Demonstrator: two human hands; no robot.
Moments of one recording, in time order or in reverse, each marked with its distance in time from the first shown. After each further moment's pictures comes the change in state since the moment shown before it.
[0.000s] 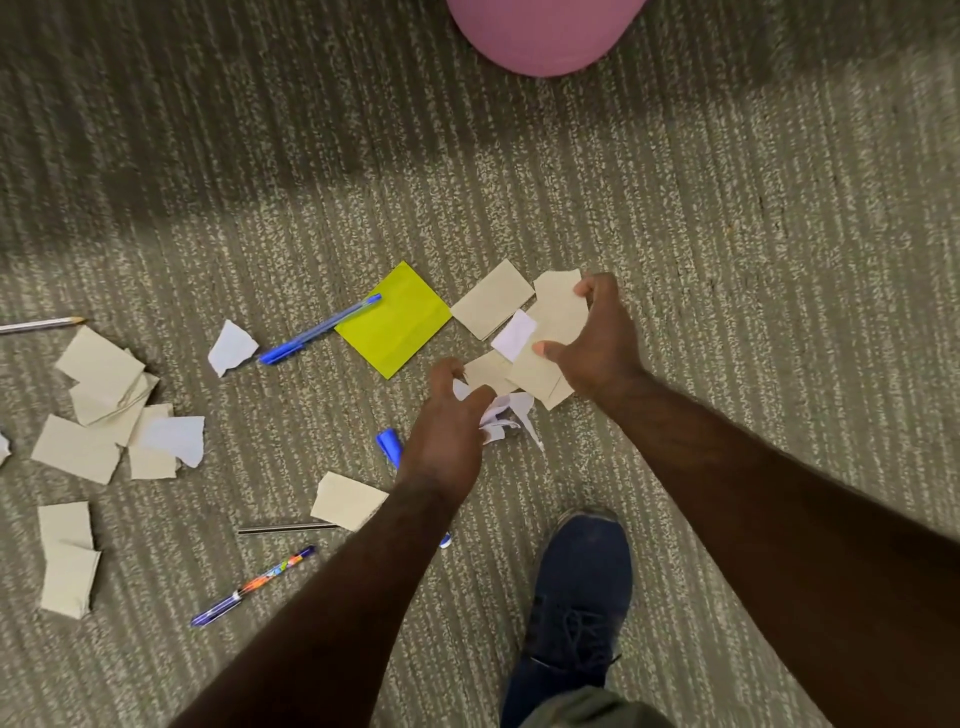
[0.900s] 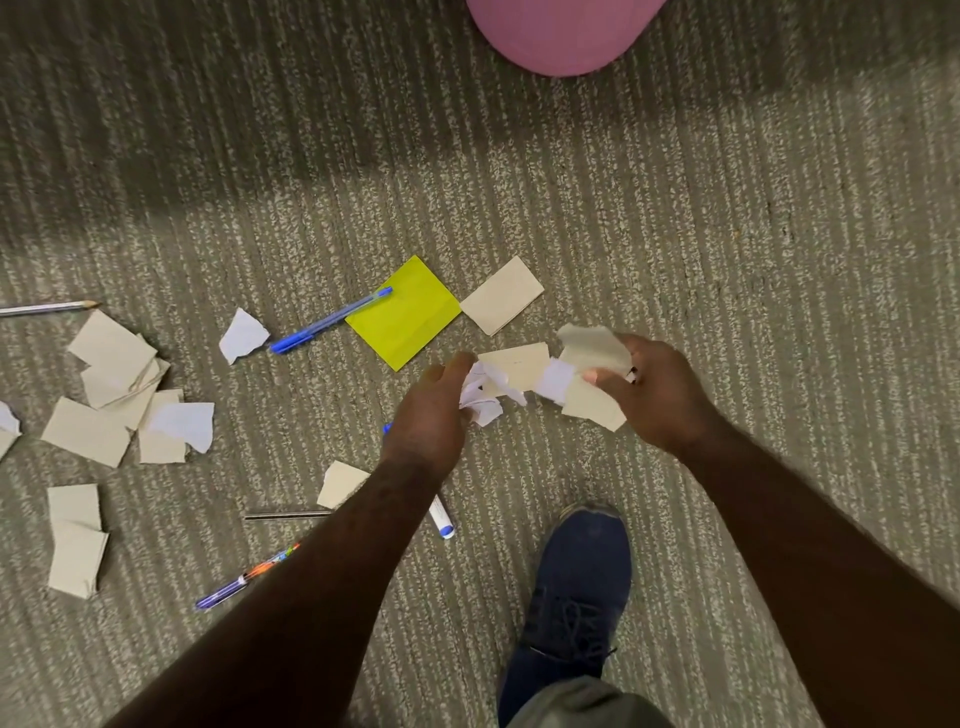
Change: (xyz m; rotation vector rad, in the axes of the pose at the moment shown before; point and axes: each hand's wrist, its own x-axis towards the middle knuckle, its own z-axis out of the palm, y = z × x) left_hand 0.008 -0.017 -0.012 -0.141 0.007 -0.080; right_hand -0.033 0.031 -0.043 -0.105 -0.188 -0.199
